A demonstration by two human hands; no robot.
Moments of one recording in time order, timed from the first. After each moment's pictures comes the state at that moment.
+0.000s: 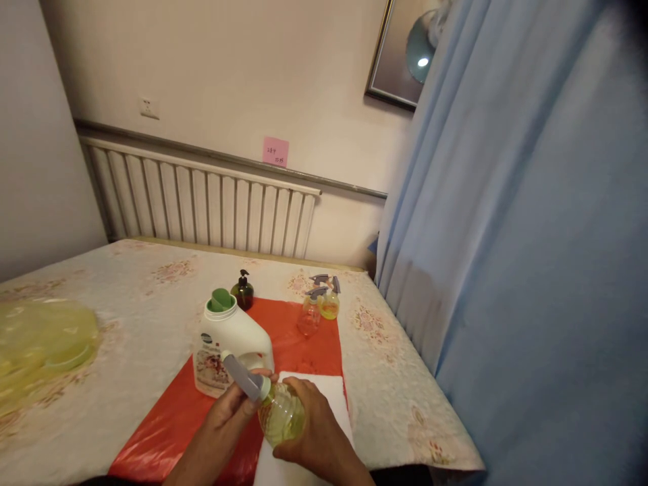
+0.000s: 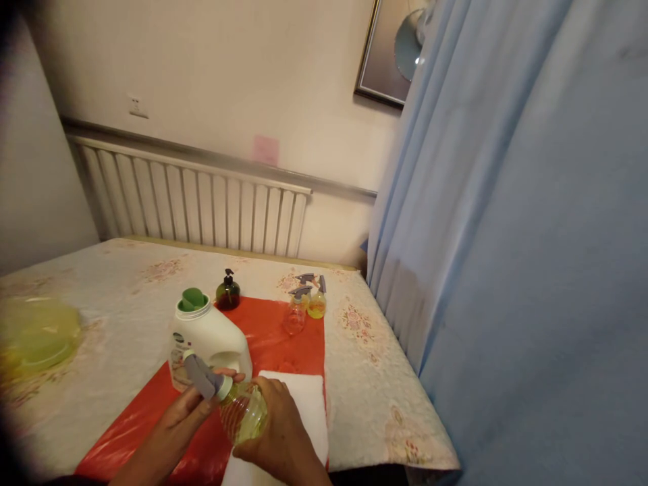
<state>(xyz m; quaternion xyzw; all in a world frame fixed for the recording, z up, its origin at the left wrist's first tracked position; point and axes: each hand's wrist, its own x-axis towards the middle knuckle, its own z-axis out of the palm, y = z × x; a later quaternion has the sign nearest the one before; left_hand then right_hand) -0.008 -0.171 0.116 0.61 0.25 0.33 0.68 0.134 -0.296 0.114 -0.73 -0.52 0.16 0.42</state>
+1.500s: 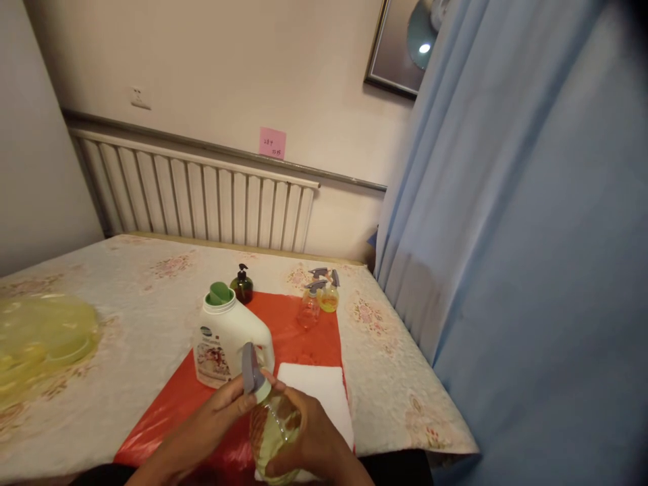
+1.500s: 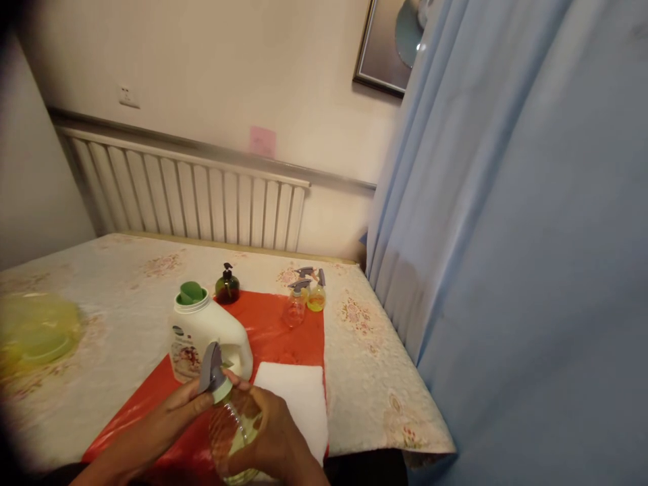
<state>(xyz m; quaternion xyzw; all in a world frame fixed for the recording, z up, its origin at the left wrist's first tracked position) -0.020 -0.150 0.118 0.71 0.17 0.21 0.65 0.125 -0.300 0.108 -0.61 -0.46 0.38 0.52</state>
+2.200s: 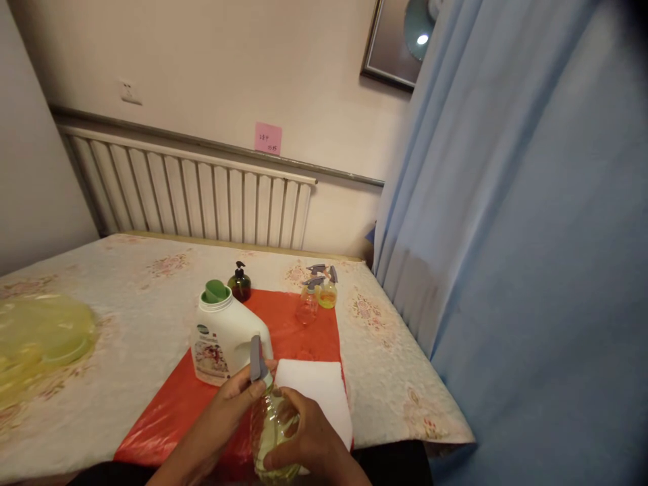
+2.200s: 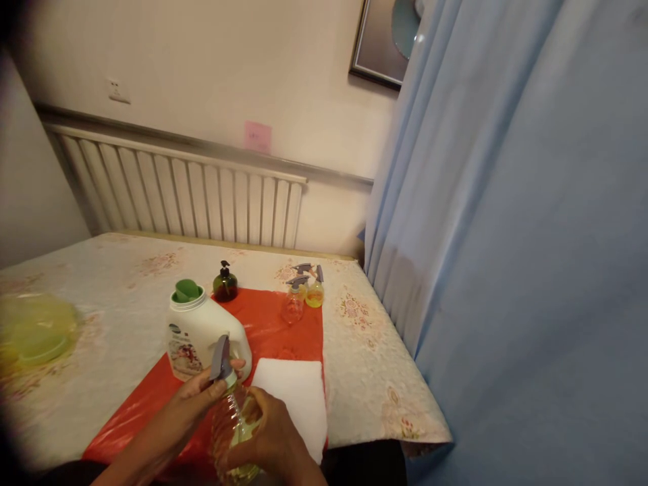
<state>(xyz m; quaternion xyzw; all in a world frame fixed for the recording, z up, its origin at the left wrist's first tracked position) 0.005 -0.162 0.096 0.58 0.22 0.24 0.74 0.125 -0.302 0.096 -0.65 -0.37 0.42 0.51</state>
